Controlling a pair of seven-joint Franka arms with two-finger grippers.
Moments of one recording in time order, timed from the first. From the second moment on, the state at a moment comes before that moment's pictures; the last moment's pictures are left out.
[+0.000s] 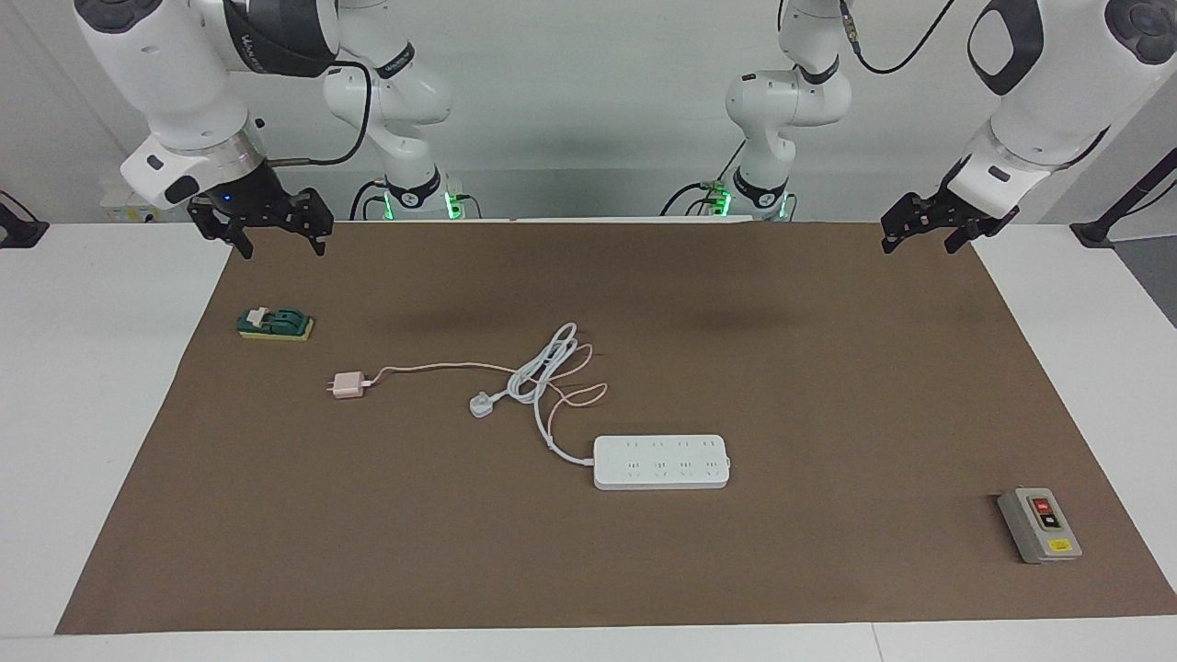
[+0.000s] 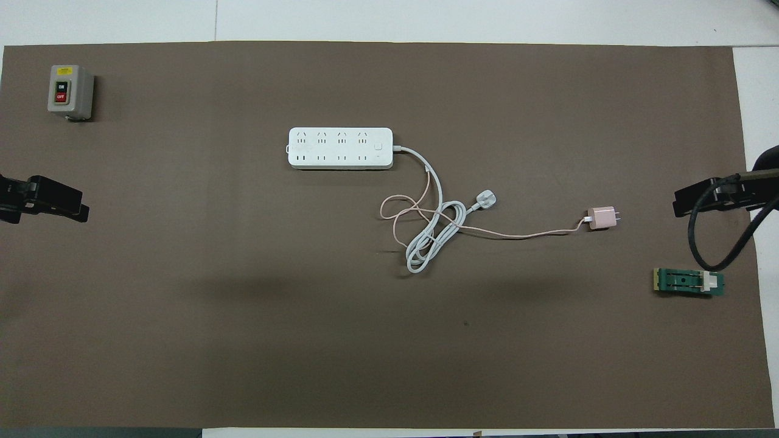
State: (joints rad) left arm -0.07 0.00 0.05 -1.60 -0.02 1.45 0.05; right arm -0.08 -0.04 0.05 -1.66 -0.04 1.54 -0.08
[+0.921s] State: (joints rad) left arm -0.07 0.00 0.05 -1.60 -0.02 1.45 0.05; right arm -0.08 -0.04 0.06 -1.66 -0.04 1.48 -0.08
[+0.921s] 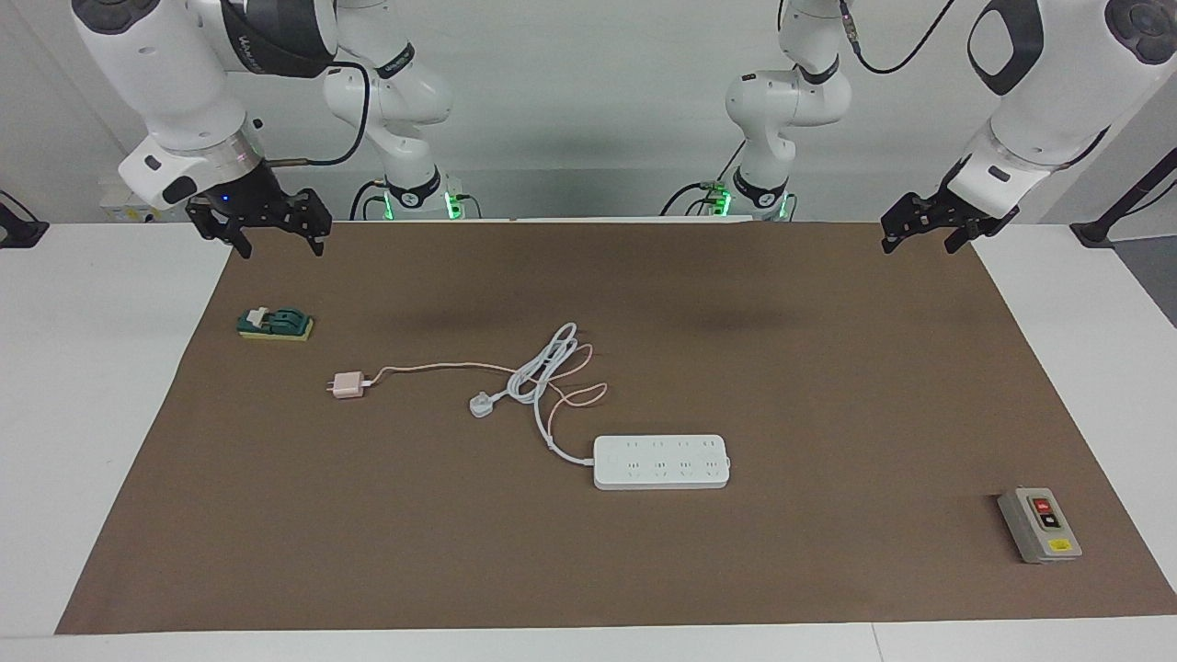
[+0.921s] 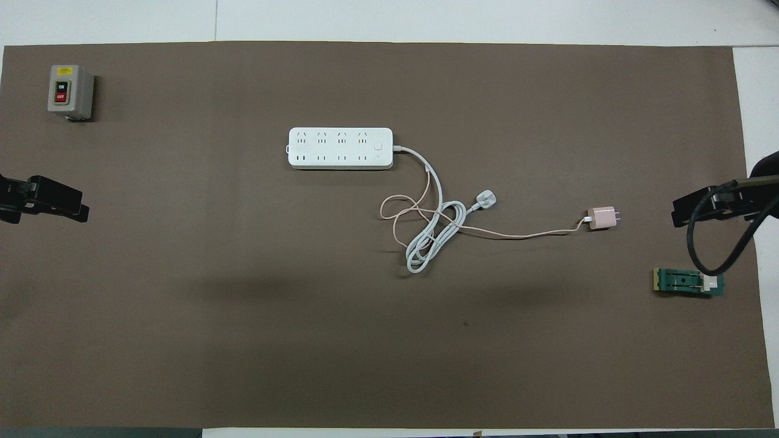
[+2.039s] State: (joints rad) left arm -0.08 0.00 0.03 -1.60 -0.02 1.46 0.05; right arm -0.18 0.05 0.05 -1.72 0.10 1.63 0.60
